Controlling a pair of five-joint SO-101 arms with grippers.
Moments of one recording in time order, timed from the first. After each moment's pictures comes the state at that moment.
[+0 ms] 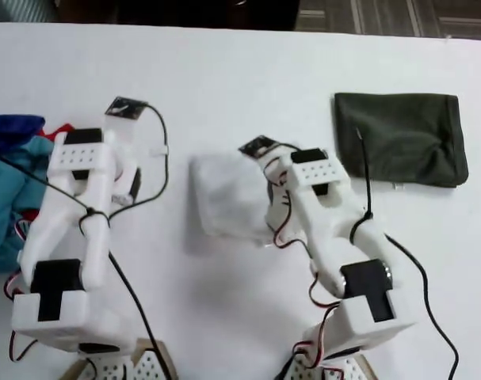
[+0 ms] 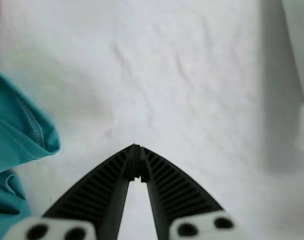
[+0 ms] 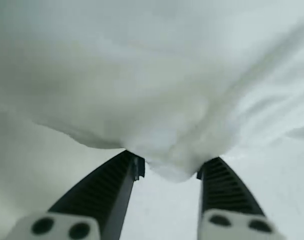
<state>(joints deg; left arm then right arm) -12.0 2.5 19.1 73.1 -13.4 -14.4 5.1 25.2 73.6 28.4</state>
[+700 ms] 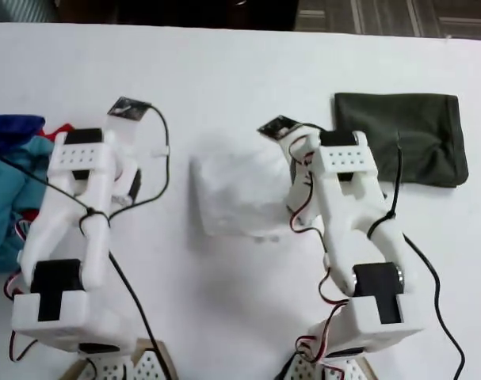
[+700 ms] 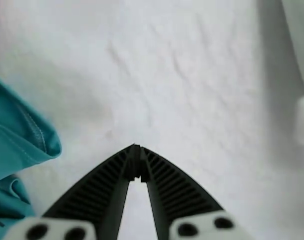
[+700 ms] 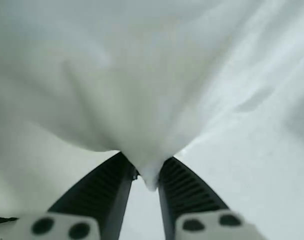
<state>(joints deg) -12.0 2.5 19.1 73.1 -16.0 -8.2 4.1 16.3 81.3 36.8</state>
